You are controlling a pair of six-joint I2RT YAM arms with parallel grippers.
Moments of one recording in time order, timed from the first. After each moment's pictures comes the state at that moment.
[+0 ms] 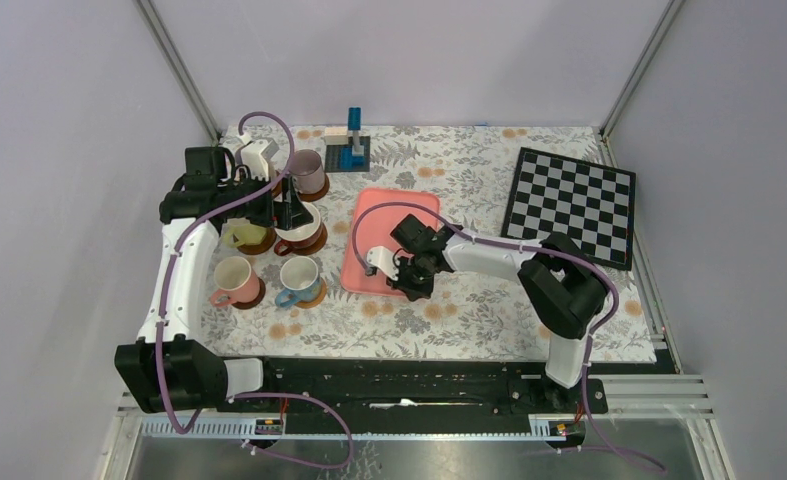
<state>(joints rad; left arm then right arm) 0.09 1.27 1.28 -0.86 0.68 0.13 0.84 1.87 1.19 -0.57 -0.32 -0.56</state>
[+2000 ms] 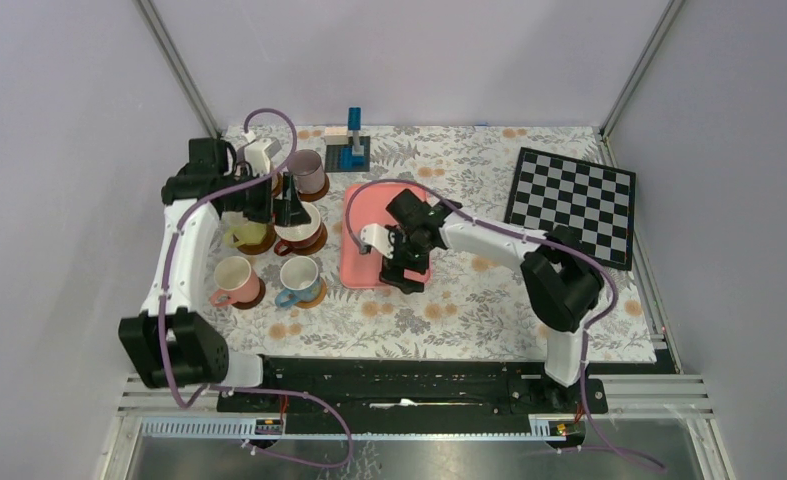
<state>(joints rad) 0.11 1.33 1.31 -0.93 0.68 0.21 0.80 1.93 1.40 -0.73 -0.30 -0.67</state>
